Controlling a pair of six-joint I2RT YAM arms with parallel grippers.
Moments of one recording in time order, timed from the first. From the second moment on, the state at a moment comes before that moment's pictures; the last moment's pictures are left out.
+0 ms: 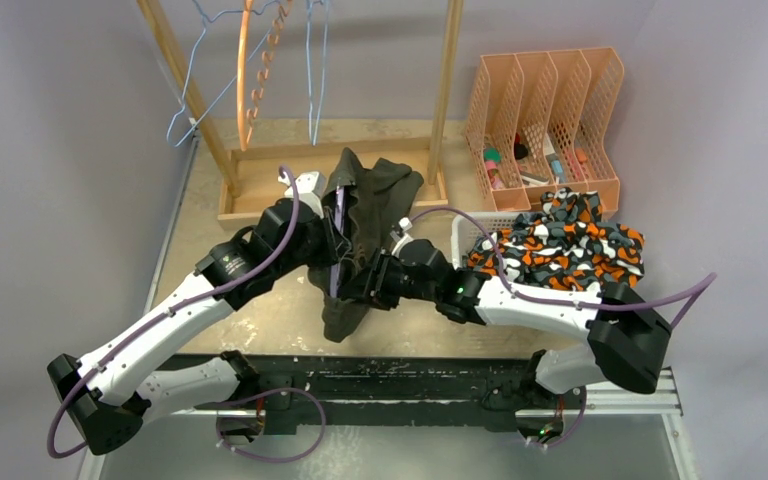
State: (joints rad) left arm -0.77 1.02 1.05 -0.60 -0.16 -0.67; right arm 1.01 1.37 0.77 0.15 -0.12 1.32
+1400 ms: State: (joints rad) left arm -0.77 0.95 1.00 -0.53 -0.27 -0.79; right arm 1.03 1.31 0.73 0.23 -0.20 1.15
